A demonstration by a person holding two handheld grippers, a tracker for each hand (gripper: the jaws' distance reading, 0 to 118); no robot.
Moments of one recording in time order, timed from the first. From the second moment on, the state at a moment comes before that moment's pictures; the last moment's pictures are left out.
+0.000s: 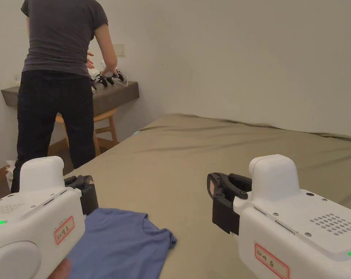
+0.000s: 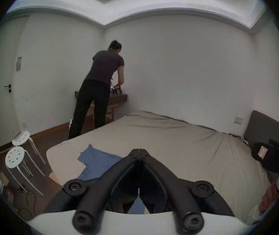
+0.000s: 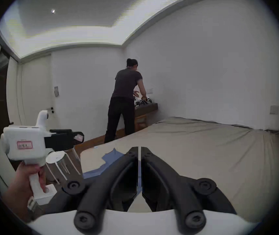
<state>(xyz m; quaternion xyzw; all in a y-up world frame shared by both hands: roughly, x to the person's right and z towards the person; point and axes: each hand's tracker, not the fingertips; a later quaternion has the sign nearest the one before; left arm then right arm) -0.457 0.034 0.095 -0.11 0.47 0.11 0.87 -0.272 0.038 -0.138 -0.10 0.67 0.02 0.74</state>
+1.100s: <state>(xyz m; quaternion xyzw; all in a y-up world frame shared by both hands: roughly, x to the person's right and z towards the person) -0.647 -0.245 -0.044 -0.37 0.42 0.29 0.78 -0.256 -0.040 -0.222 -0.19 0.56 0.11 0.80</state>
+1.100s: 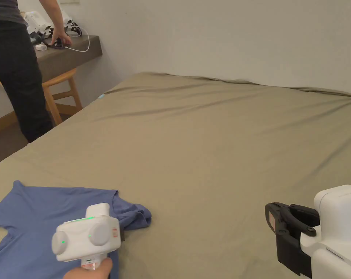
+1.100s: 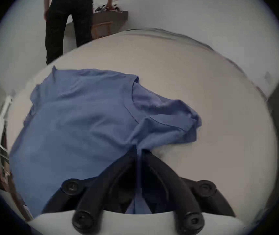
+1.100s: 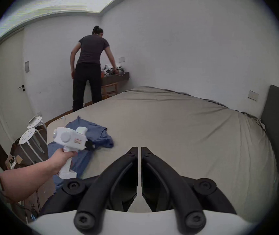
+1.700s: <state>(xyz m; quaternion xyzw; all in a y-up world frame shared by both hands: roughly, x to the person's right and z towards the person) -0.367 -0.165 -0.315 -0.42 0.14 0.17 0.88 -0.029 0.025 -0.304 -0.13 0.32 0.04 0.94</state>
